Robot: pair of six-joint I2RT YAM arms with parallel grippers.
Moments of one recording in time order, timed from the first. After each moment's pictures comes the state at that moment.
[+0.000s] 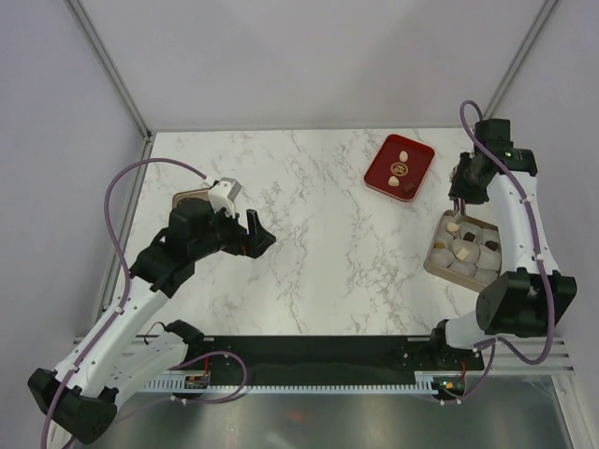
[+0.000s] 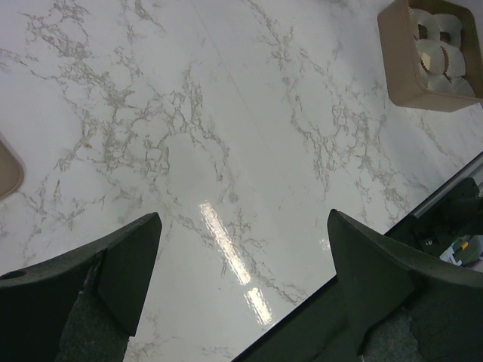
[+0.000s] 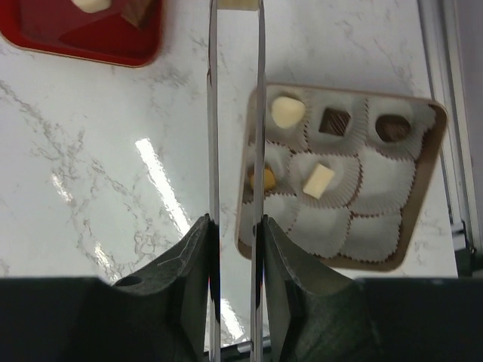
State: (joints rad) left arm -0.49 0.84 0.86 -0.50 0.21 -0.31; right arm -0.09 1.52 1.55 -1.05 0.10 0.23
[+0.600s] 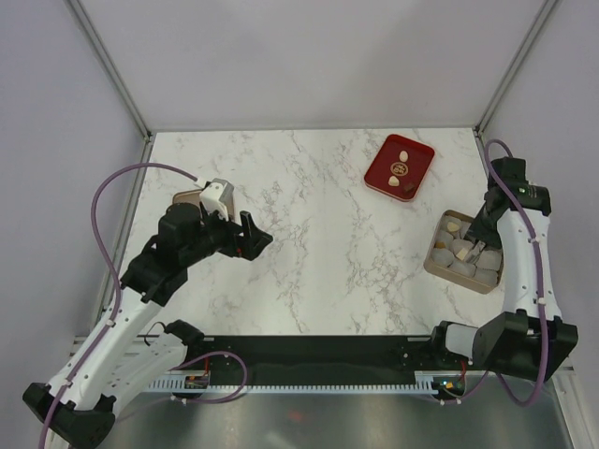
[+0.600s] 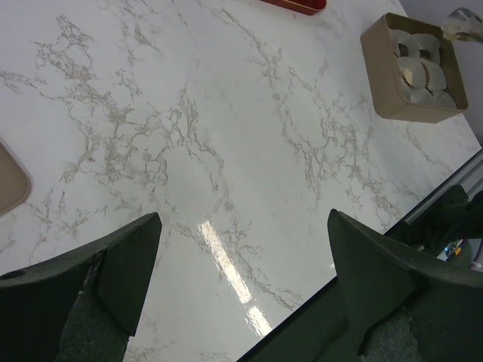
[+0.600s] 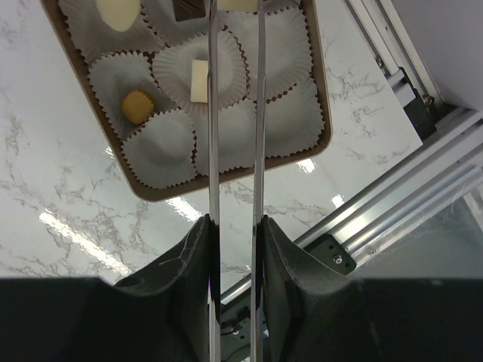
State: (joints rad) left arm -0.49 0.77 0.86 -0.50 0.21 -0.31; right arm -0.23 1.24 1.27 -1.21 0.28 0.40
